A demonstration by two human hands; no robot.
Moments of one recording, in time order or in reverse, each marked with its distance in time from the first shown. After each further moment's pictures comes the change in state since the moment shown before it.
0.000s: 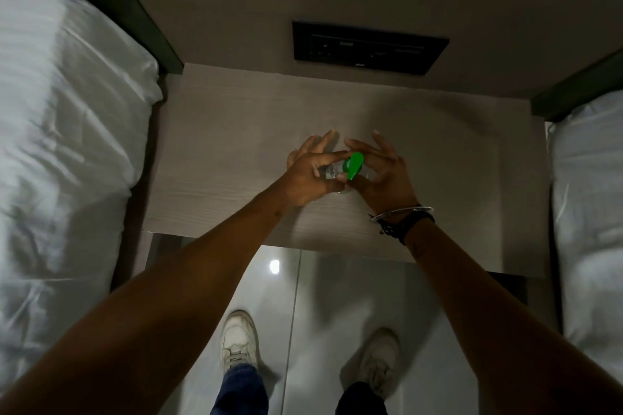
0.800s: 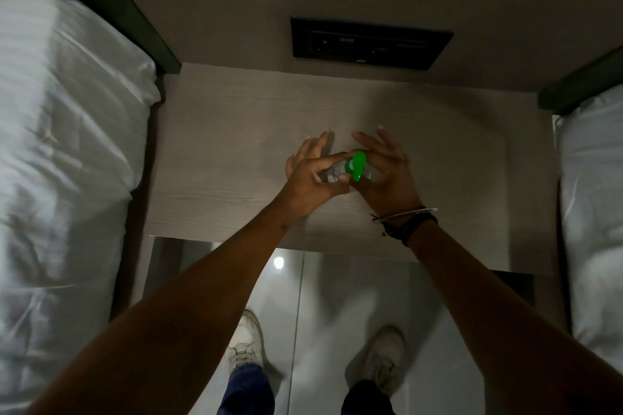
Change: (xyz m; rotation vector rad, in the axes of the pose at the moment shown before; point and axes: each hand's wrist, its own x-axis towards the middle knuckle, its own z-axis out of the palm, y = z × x) left_hand -0.009 0.003 0.012 -0.072 0.120 -0.022; right_hand 0.001 0.001 0.003 -0.051 0.073 -0.070
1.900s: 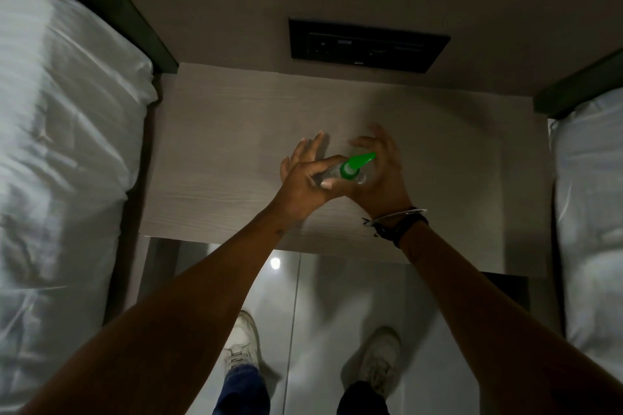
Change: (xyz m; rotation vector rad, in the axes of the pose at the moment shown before) left_hand -0.006 0.003 -0.001 0.033 0.050 0.011; right_hand 0.003 -0.018 0.002 0.094 0.028 0.152
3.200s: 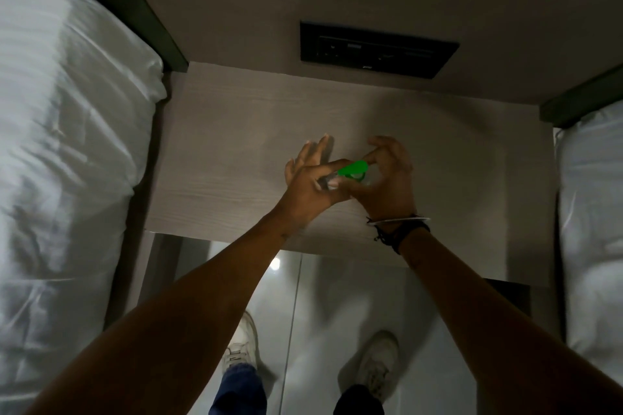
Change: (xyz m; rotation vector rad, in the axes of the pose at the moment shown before) left_hand -0.002 -0.008 0.006 0.000 0.071 0.010; right_hand -0.001 -0.008 -0.003 -0.056 0.051 0.016
